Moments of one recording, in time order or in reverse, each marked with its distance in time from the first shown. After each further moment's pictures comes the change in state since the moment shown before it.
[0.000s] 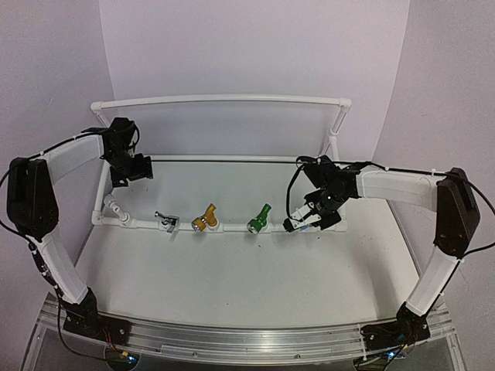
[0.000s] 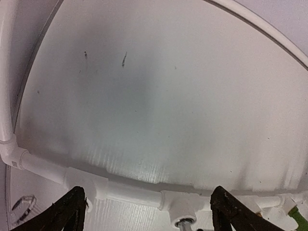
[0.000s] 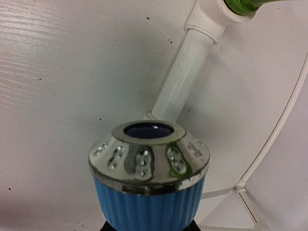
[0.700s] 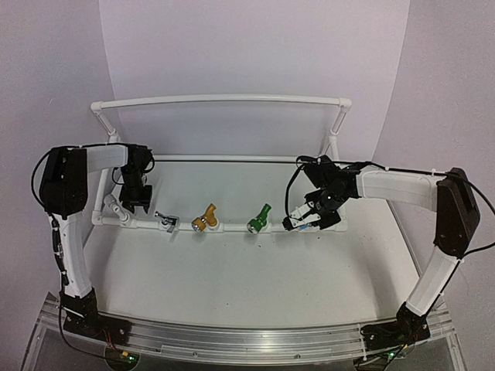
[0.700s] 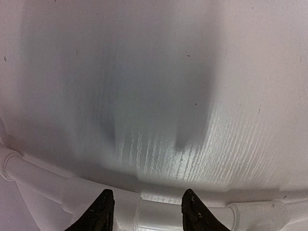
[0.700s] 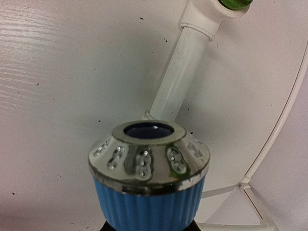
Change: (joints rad) left arm 0.018 0.361 0.106 -0.187 -0.091 0.158; right arm 0.000 0.000 -0.001 0.003 0.000 0.046
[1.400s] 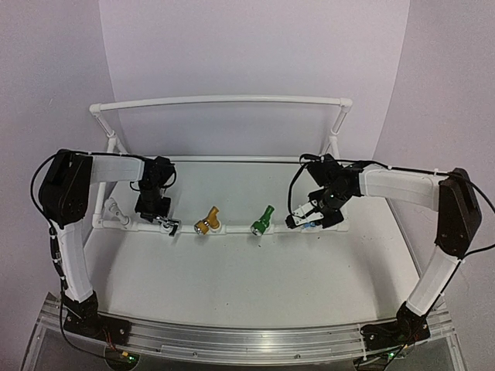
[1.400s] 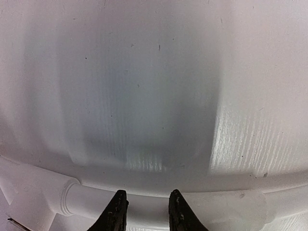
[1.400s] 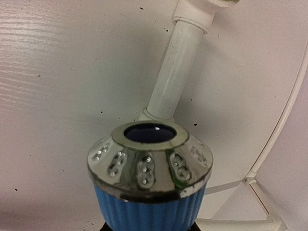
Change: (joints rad) left arm -0.206 -0.096 -0.204 0.132 -0.049 -0.049; right arm -0.022 -0.008 0.000 -0.019 0.001 0.009
